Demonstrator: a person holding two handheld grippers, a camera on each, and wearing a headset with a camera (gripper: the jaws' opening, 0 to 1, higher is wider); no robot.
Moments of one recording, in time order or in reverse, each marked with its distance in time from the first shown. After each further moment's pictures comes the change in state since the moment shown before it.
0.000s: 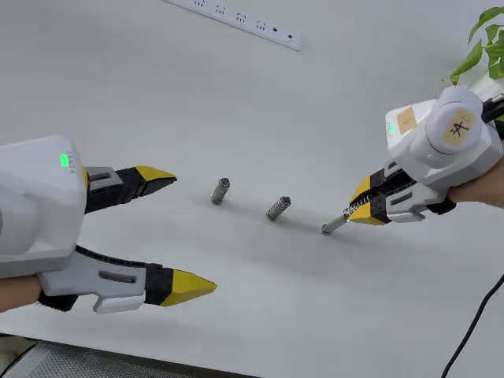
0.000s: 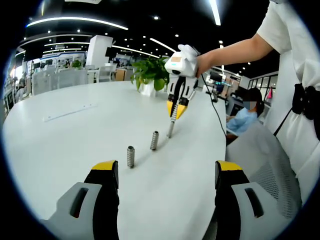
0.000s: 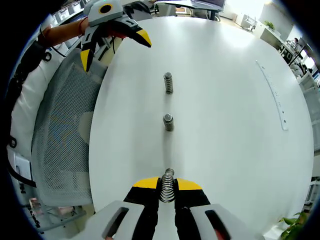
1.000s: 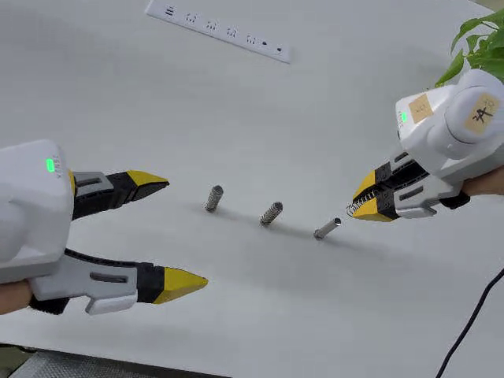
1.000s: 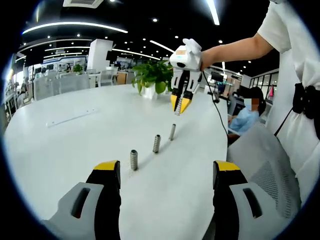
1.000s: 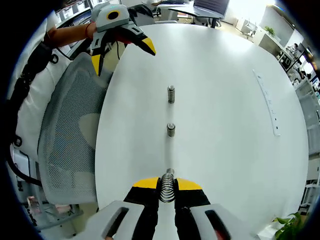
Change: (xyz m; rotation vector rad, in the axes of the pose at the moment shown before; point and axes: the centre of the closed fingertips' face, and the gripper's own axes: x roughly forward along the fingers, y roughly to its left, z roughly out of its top) left arm -0.009 -0.002 0.008 0.029 -0.014 0.024; right arm -0.024 0.003 0.009 -0.024 -0.024 -0.027
